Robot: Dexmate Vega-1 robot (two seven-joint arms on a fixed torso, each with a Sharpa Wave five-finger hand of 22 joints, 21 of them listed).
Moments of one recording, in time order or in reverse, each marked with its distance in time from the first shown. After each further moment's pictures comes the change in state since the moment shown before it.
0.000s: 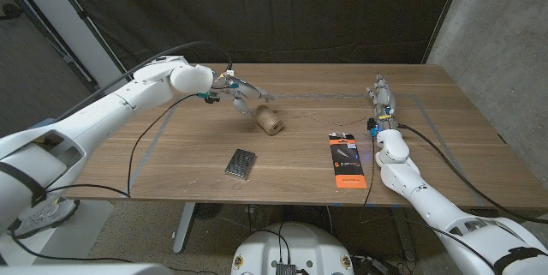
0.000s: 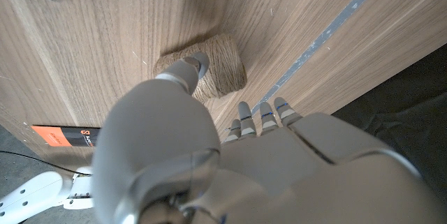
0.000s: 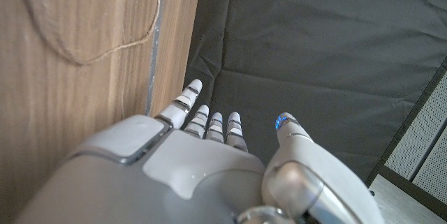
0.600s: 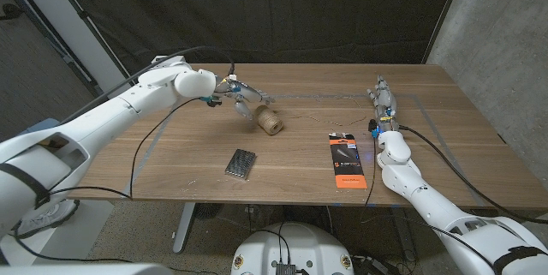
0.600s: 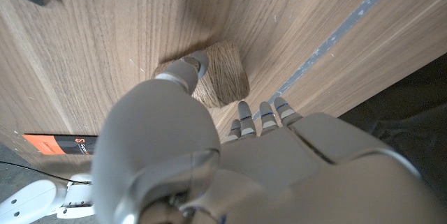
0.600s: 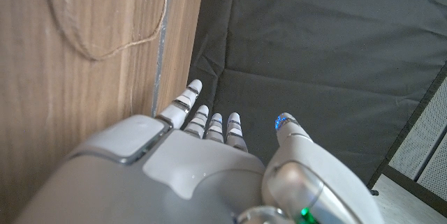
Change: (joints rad) left arm 0.004 -0.017 0.020 0.017 0.027 0.020 0.013; left_hand 0.001 -0.001 -0.011 0.003 -0.004 0.000 0.000 -0.004 0.005 0.000 0.000 0.008 0.010 0.000 0.000 0.008 0.010 -0.004 0.004 0.000 0.000; right arm -0.001 -0.001 0.003 0.020 0.014 0.008 0.017; right_hand -0.005 0.005 0.000 0.000 0.000 -0.005 -0.005 0.000 0.000 -0.001 0.001 0.000 0.000 -0.006 0.005 0.000 0.000 0.000 0.000 -0.006 0.000
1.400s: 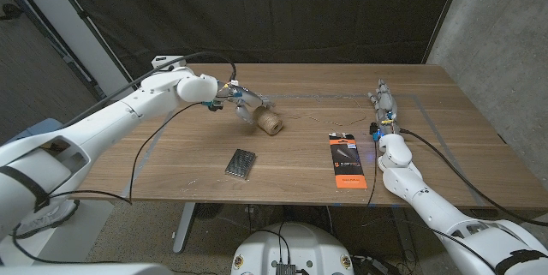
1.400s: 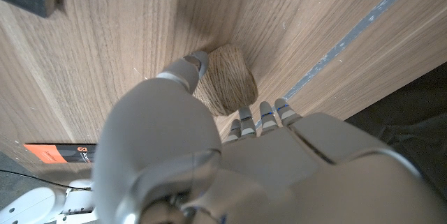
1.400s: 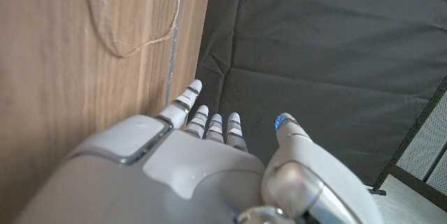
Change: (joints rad) left arm 0.023 0.010 0.012 -0.020 0.031 0.008 0.038; left_hand 0.009 0.009 -0.005 0.000 0.000 0.000 0.000 -0.005 0.009 0.000 0.000 0.010 0.014 0.000 0.000 0.006 0.009 -0.009 0.002 -0.004 0.005; right arm -0.013 0.000 0.005 0.005 0.012 -0.002 0.004; right_hand 0.000 0.000 -0.003 -0.003 0.000 0.000 0.000 0.000 0.000 -0.011 0.000 0.000 0.000 0.000 0.000 0.000 0.000 0.000 0.000 0.000 0.000
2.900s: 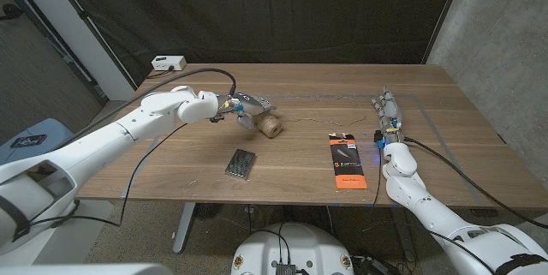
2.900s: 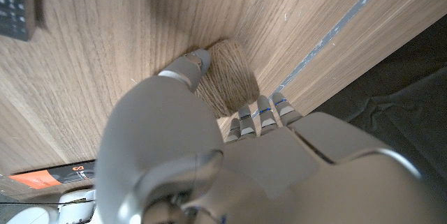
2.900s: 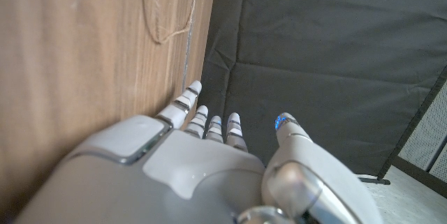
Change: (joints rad) left arm 0.152 0.059 -0.044 -0.145 0.174 0.089 0.223; left_hand 0.043 0.017 -0.028 -0.005 0.004 0.003 -0.033 0.048 0.042 0.000 -0.022 0.089 0.064 0.054 -0.039 0.110 0.074 0.067 -0.012 0.028 0.014; right arm -0.023 0.006 0.022 0.067 0.045 0.071 0.074; right_hand 0.000 0.000 0.004 -0.004 0.000 -0.013 -0.013 0.000 0.000 -0.009 -0.002 0.003 0.000 -0.005 0.005 0.000 0.000 -0.005 0.005 -0.009 0.000
